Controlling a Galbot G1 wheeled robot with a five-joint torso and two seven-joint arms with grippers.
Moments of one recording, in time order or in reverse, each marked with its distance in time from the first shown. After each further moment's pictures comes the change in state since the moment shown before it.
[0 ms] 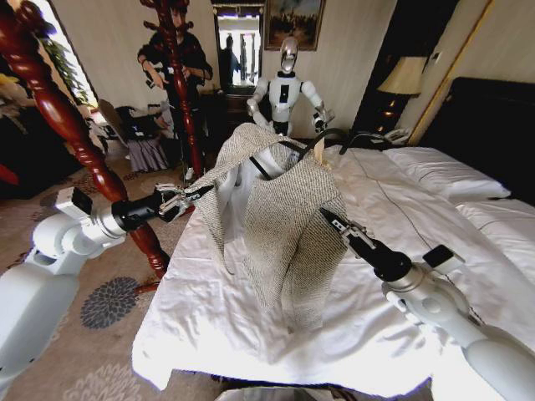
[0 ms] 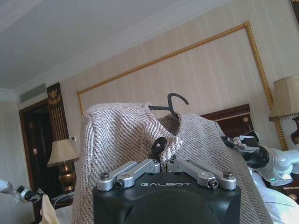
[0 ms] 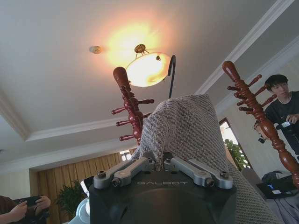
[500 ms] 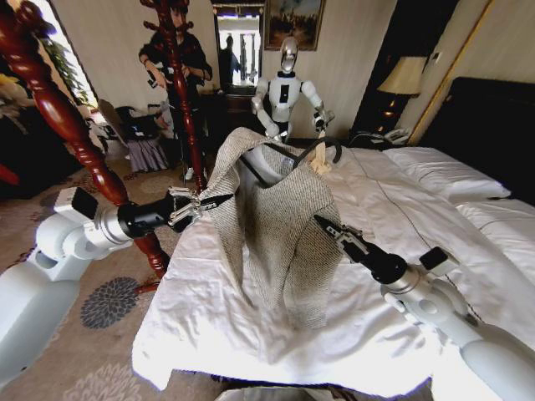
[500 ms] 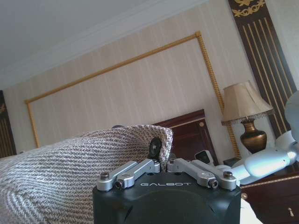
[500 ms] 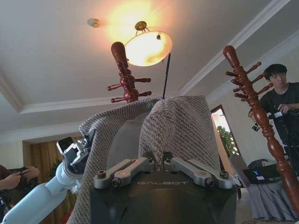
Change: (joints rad) left arm -0.053 0.058 0.092 -0.166 -0.066 0.004 -0.015; right arm 0.007 0.006 -0.040 -0.038 -0.142 0.000 0.000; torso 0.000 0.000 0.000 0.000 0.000
